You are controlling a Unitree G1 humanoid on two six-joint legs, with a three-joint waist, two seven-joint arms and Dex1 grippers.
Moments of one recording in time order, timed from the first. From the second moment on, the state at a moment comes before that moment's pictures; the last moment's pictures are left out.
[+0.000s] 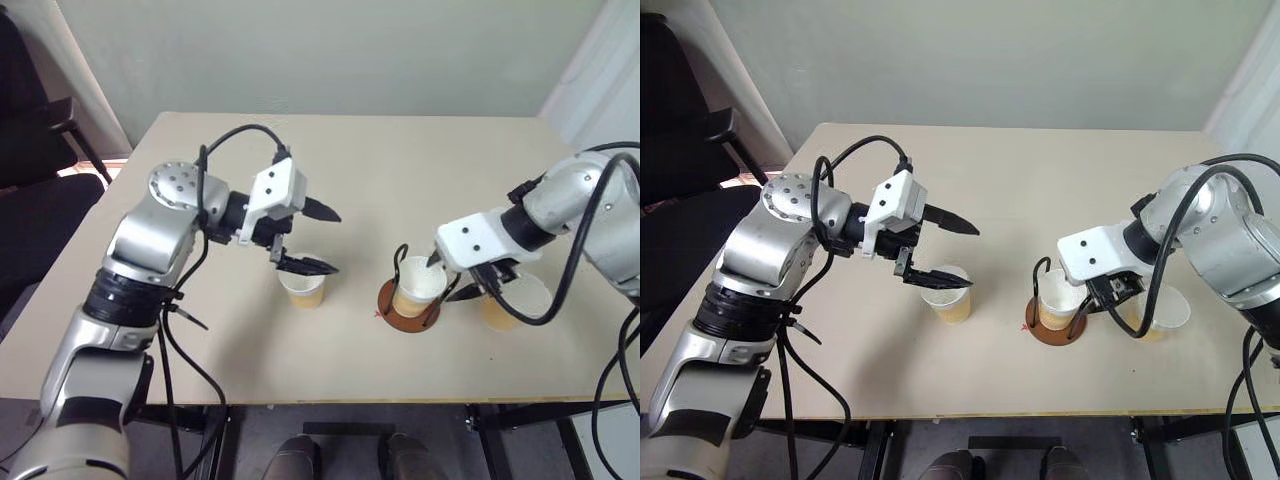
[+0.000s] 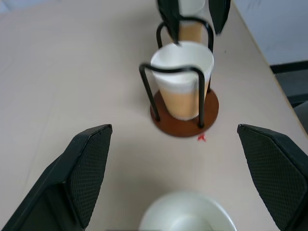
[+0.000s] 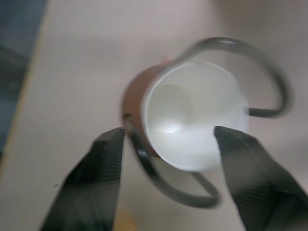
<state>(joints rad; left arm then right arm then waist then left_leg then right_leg) -0.90 0.77 -0.21 0.00 -0.32 0.44 -1.39 -1.01 -1.10 0.49 -0.24 0.10 0.45 1.53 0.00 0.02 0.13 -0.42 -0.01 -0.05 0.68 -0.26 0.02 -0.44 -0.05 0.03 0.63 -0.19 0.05</state>
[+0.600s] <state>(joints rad) -0.86 0.93 -0.32 0.00 -0.25 0.17 -1.57 -0.93 -1.10 0.16 -0.39 0.45 0.95 1.42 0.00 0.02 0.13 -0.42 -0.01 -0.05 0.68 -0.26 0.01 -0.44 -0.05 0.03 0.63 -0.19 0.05</state>
